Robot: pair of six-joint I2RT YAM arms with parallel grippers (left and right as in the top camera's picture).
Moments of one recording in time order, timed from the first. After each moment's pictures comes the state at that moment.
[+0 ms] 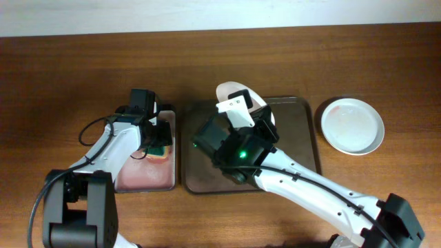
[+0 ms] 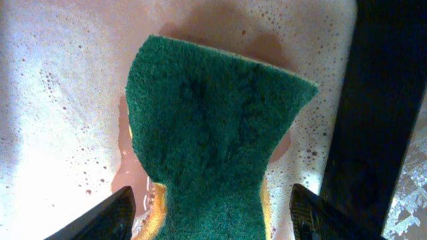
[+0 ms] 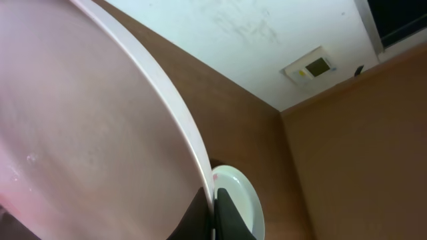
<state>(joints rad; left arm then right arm) -0.11 1.75 1.03 -0.59 -0.03 -0.22 0.88 1.62 1.30 -0.87 1.18 0.34</state>
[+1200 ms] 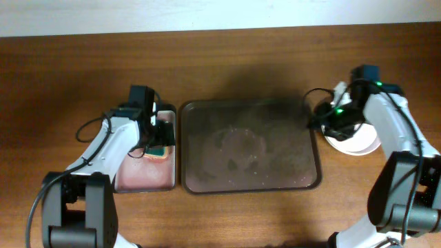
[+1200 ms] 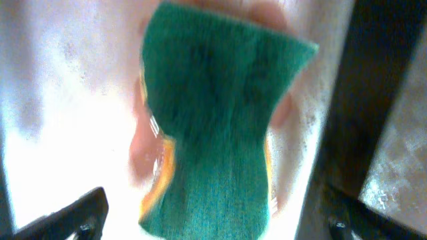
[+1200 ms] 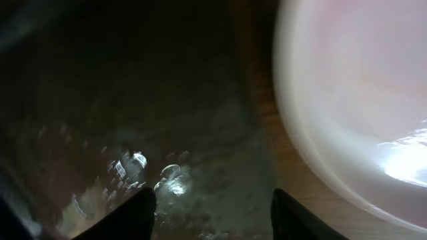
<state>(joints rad) -0.11 1.74 1.12 -0.76 -0.03 -0.22 -0.16 1.80 1.30 -1.00 -0.34 0.15</state>
